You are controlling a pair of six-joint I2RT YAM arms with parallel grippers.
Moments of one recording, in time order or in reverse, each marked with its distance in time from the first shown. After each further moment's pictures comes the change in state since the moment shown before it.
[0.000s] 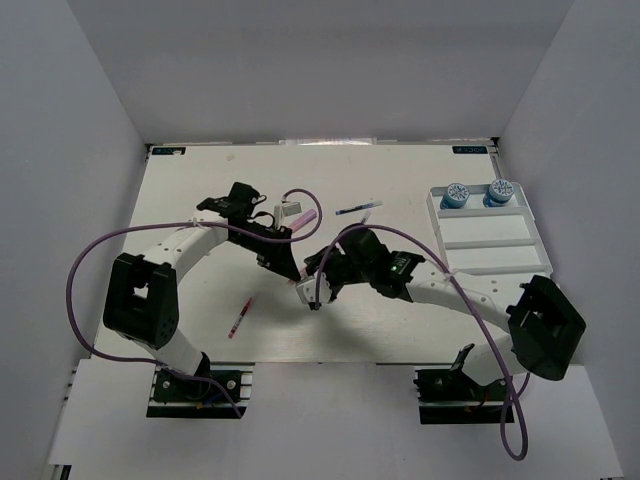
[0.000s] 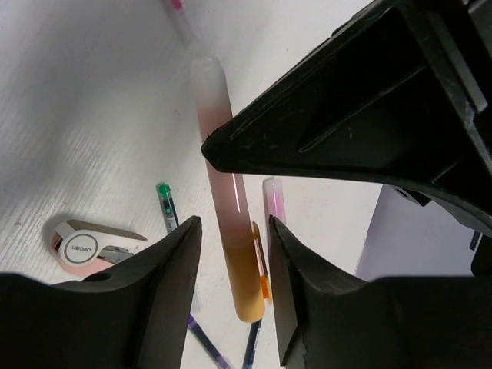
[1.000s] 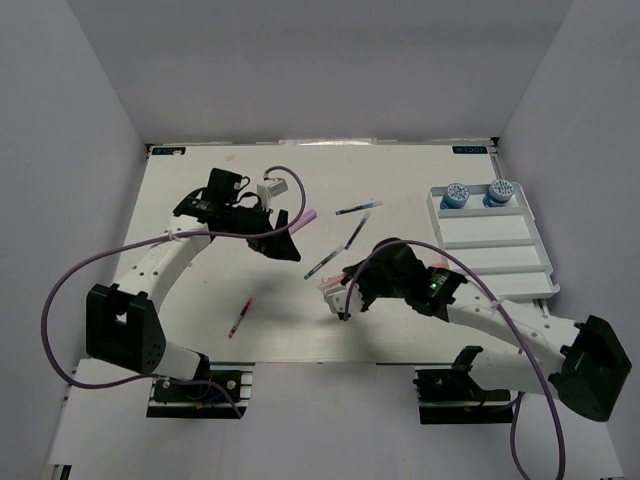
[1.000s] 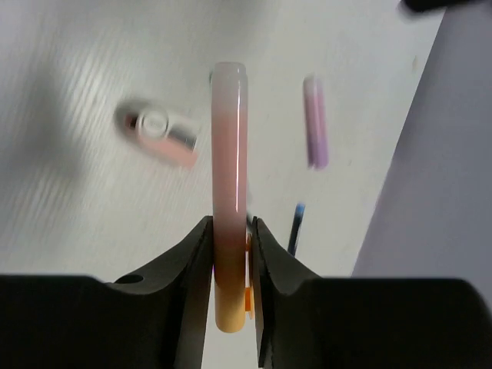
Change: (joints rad) left arm 0.041 -0.170 0.006 0.144 -0.166 -0.146; right arm -0.028 -0.266 -0.153 -0.154 0.124 0.007
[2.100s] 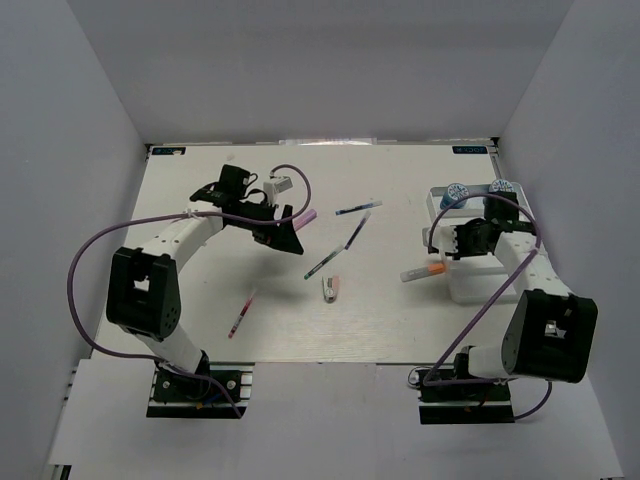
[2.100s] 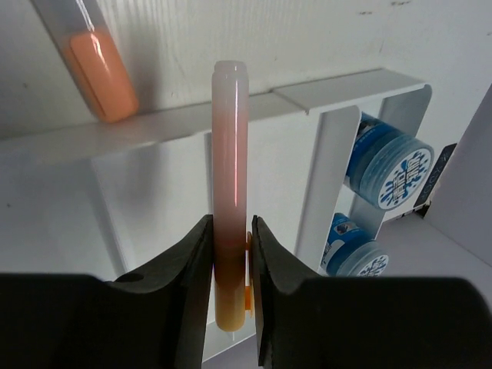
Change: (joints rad) left arm 0.028 0.208 0.070 0.073 0.016 0.032; right arm -1.017 0.204 0.161 -0.388 -0.077 -0.476
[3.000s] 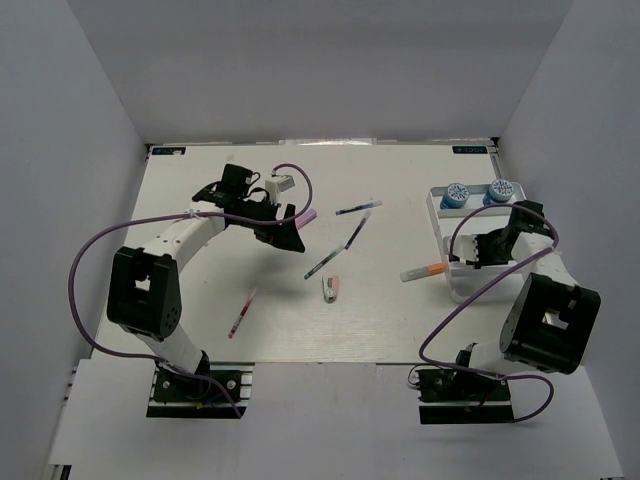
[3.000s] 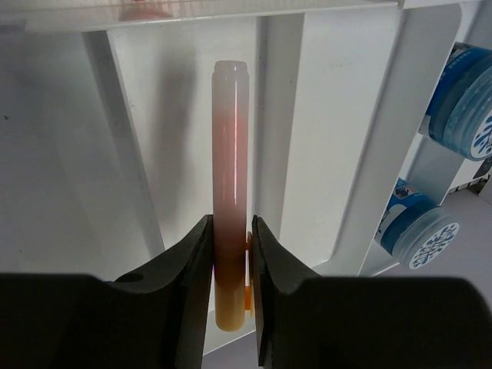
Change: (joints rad) left arm -0.015 0.011 0.000 0.042 -0.054 -0.007; right arm -0.234 0.082 -0.003 -0.042 -0.040 -0.210
